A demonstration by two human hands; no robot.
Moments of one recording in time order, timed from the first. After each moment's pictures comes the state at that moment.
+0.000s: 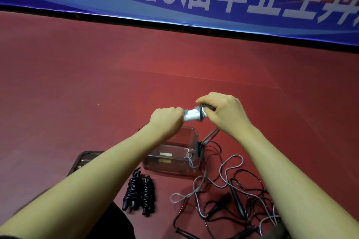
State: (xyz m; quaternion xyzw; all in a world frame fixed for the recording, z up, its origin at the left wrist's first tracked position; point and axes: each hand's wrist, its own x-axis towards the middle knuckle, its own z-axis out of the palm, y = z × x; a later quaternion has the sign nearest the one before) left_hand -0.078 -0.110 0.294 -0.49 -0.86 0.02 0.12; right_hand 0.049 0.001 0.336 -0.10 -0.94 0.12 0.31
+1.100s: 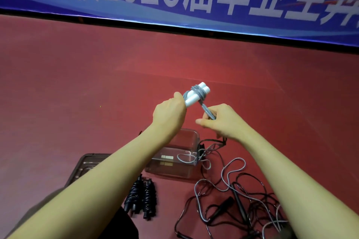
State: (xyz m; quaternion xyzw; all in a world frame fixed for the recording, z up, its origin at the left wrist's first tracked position) left_hand -0.071 -0.099 0.317 -0.39 -0.90 -0.14 0.11; right_hand 0.047 0.009 0.331 -0.19 -0.91 0.36 0.13
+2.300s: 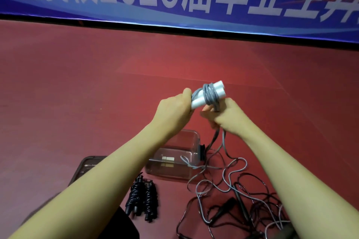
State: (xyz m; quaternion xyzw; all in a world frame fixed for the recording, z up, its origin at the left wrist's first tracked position) left_hand -0.063 -0.105 0.333 -0.52 -0.79 -0.22 0.22; right_hand 0.041 0.021 0.333 -0.19 -0.88 0.40 0.18
